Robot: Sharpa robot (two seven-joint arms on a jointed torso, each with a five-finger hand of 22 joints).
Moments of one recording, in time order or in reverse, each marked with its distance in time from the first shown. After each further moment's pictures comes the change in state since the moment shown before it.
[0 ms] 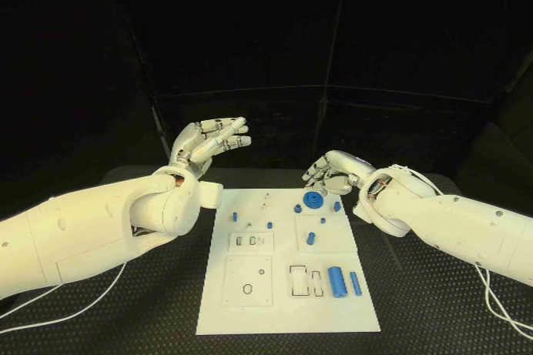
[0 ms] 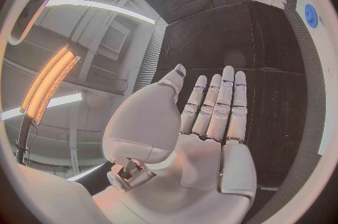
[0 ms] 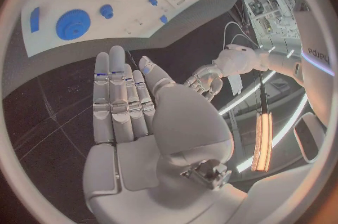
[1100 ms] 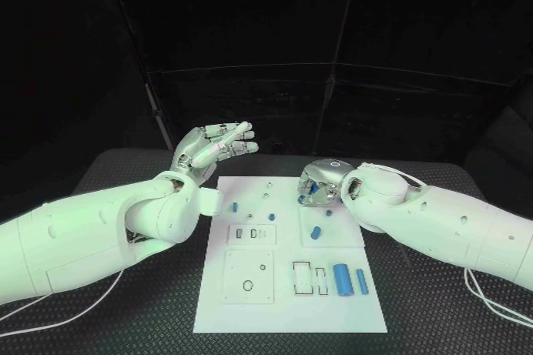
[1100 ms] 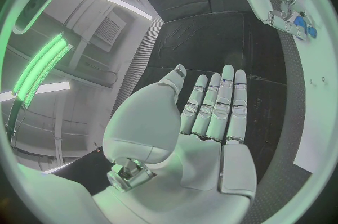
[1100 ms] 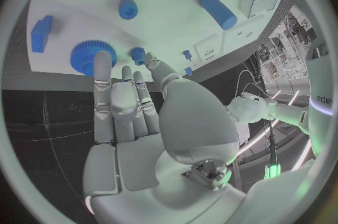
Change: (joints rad) left arm 0.000 -0.021 -0.001 0.058 0.010 0.050 -0.016; left_hand 0.000 0.000 0.003 -0.003 0.000 0.022 0.007 0.000 0.000 0.034 -0.009 -0.010 0.000 0.028 -0.007 0.000 -0.001 0.000 0.026 -0.008 0.010 0.000; right arm 0.015 0.100 -0.001 -0.054 -0.403 0.192 -0.177; right_hand -0.062 -0.088 0.152 0.026 -0.029 -0.008 -0.012 -0.031 -0.001 -0.046 -0.005 -0.014 0.005 0.055 -0.024 0.855 0.758 0.000 0.018 -0.023 0.419 0.257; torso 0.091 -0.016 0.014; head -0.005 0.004
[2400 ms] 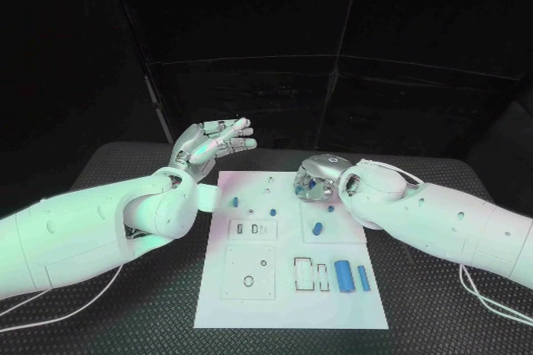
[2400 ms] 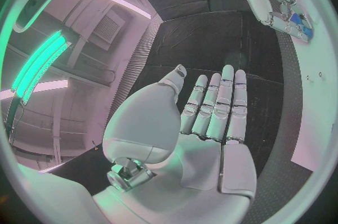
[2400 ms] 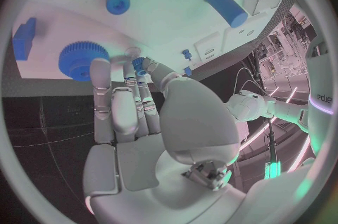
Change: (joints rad) left arm 0.000 -0.009 0.000 -0.008 0.003 0.016 -0.003; left_hand 0.000 0.000 0.003 -0.003 0.000 0.000 0.000 0.000 0.000 0.001 0.001 0.000 0.000 0.000 0.000 0.000 -0.002 0.000 0.003 0.004 0.000 -0.001; right arm 0.000 0.014 0.000 -0.004 0.026 -0.052 0.025; right_hand 0.016 -0.008 0.155 0.059 -0.019 0.082 -0.018 0.012 0.005 0.108 -0.025 0.015 0.006 0.000 -0.007 0.119 0.122 0.000 0.047 -0.011 0.156 0.169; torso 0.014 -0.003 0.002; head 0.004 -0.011
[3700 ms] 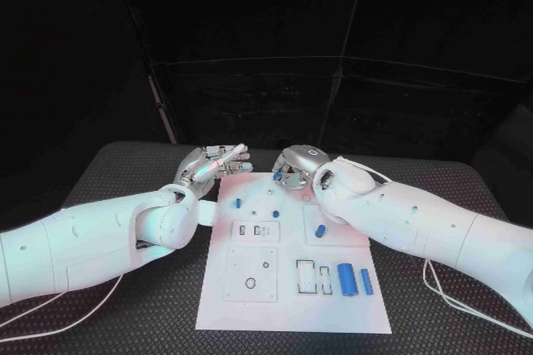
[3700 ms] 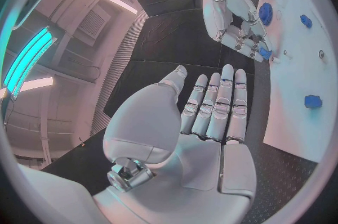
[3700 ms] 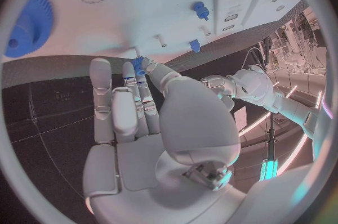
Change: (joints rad) left arm -0.008 0.044 -0.104 -0.133 0.064 0.064 -0.011; left_hand 0.004 0.004 0.003 -0.003 0.000 0.007 0.000 0.000 0.000 0.014 -0.007 -0.004 0.000 0.011 -0.004 0.000 0.000 0.000 0.009 -0.004 0.004 -0.001; right arm 0.008 0.207 0.001 -0.198 0.026 -0.163 0.005; right_hand 0.014 -0.004 0.020 0.006 -0.007 0.007 0.000 -0.004 -0.001 0.005 -0.005 -0.001 0.000 0.000 0.000 0.005 0.002 0.000 0.000 0.000 0.006 0.004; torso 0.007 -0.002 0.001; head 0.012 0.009
